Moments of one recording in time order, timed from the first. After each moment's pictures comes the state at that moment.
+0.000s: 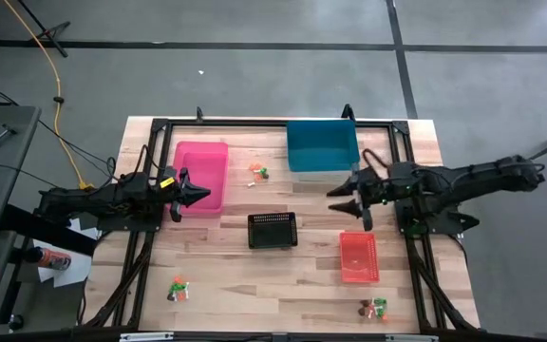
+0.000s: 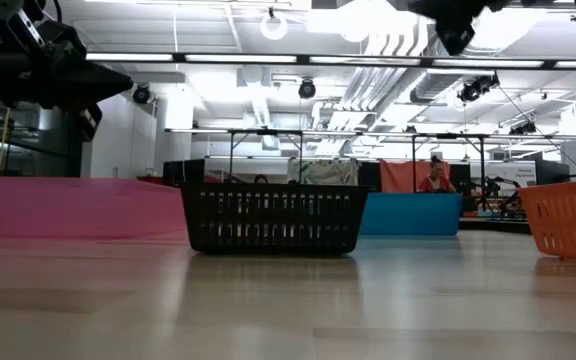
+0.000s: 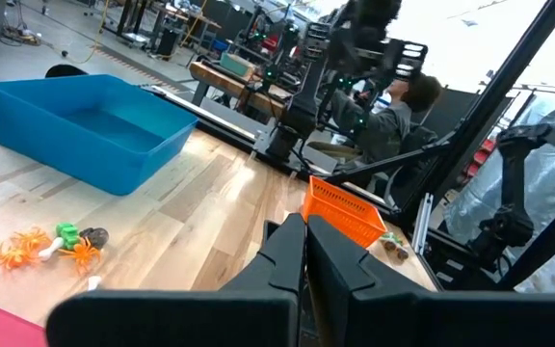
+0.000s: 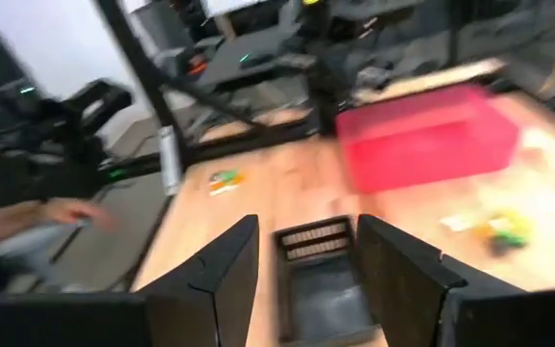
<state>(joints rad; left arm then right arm) 0.04 0.01 0.01 0.01 -0.03 -0.44 0.16 0.85 0.67 -0.06 -0.01 0.30</state>
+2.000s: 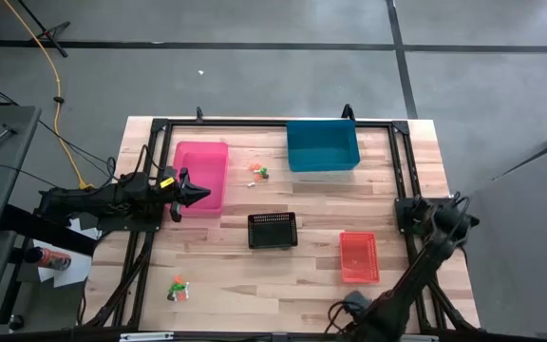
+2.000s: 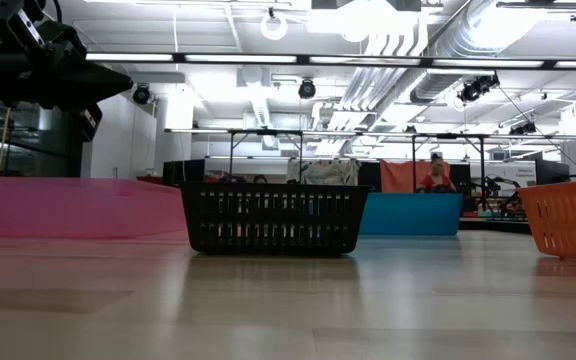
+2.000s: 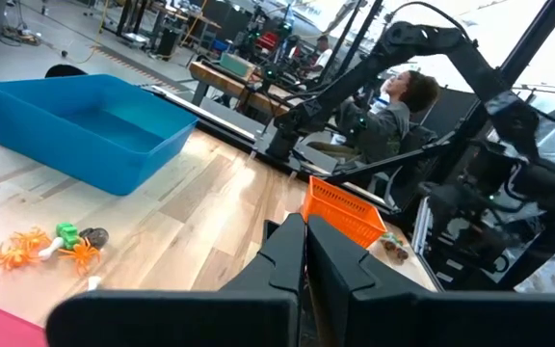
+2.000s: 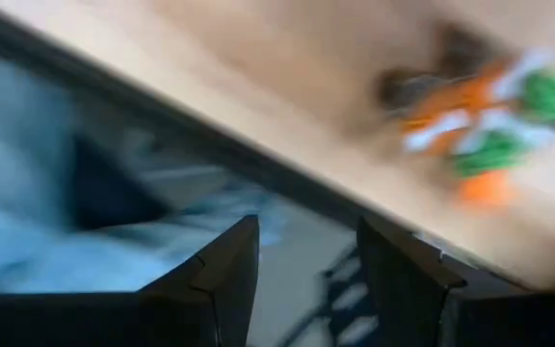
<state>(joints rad) 0.04 0.01 0.01 0.01 -0.03 -0.44 0.94 2.04 1.63 -1.09 -0.18 1.97</state>
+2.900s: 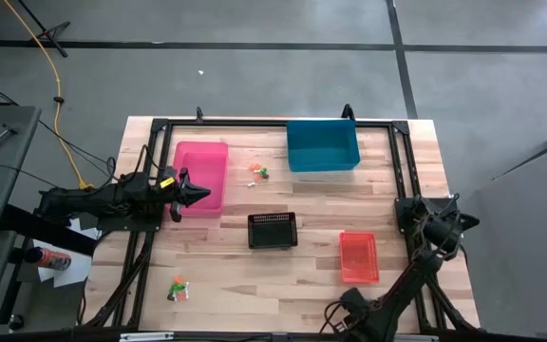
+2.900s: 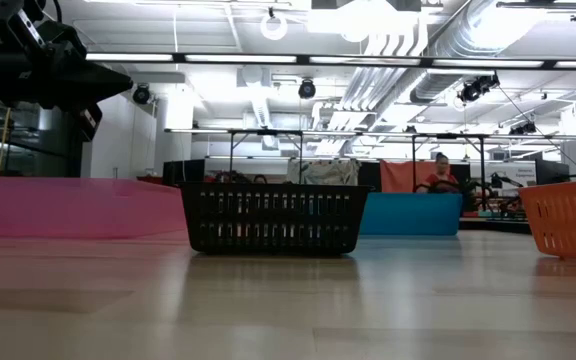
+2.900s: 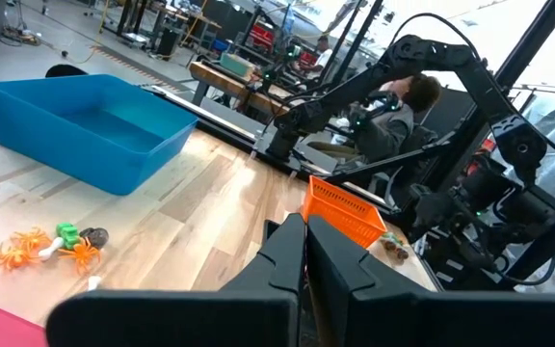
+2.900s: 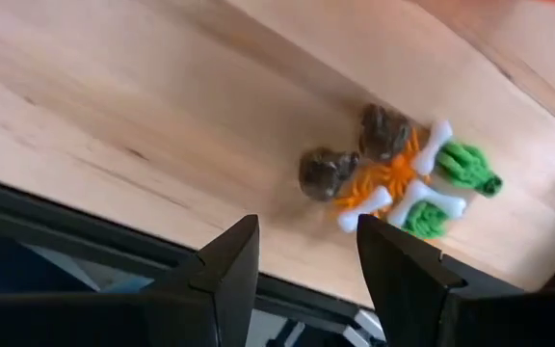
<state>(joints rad) 0.04 0.01 0.01 0.01 -0.03 -0.44 0.93 2.15 1.67 -1.20 -0.11 1.98</state>
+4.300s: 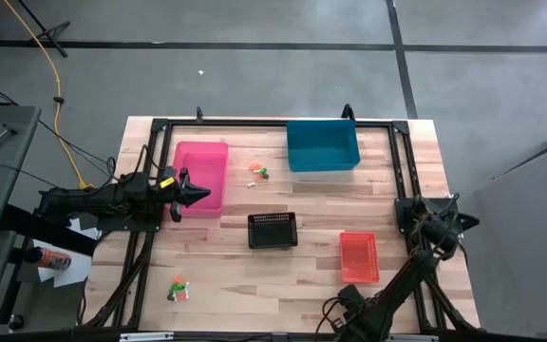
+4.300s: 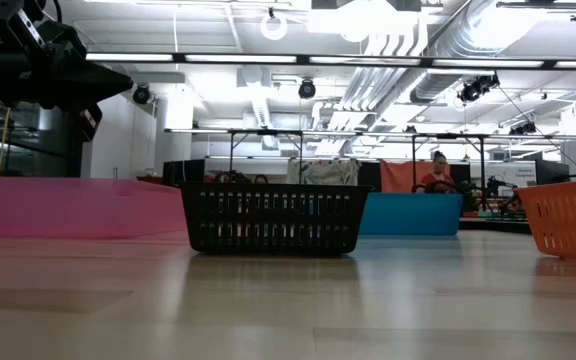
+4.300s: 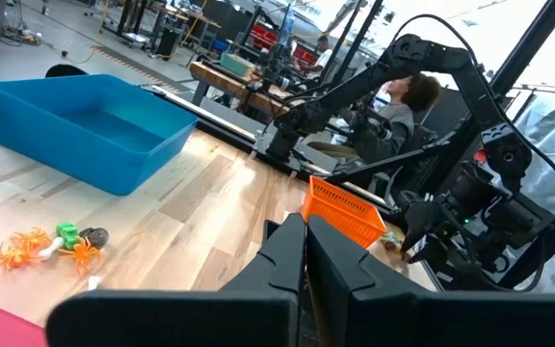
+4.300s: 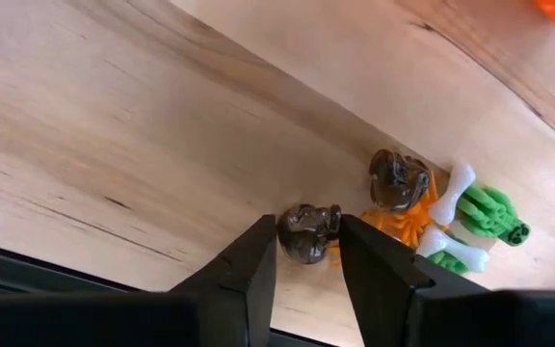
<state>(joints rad) 0.04 0.01 0.01 0.01 -0.03 -0.44 0.92 2.15 1.59 -1.11 -0.12 1.95</state>
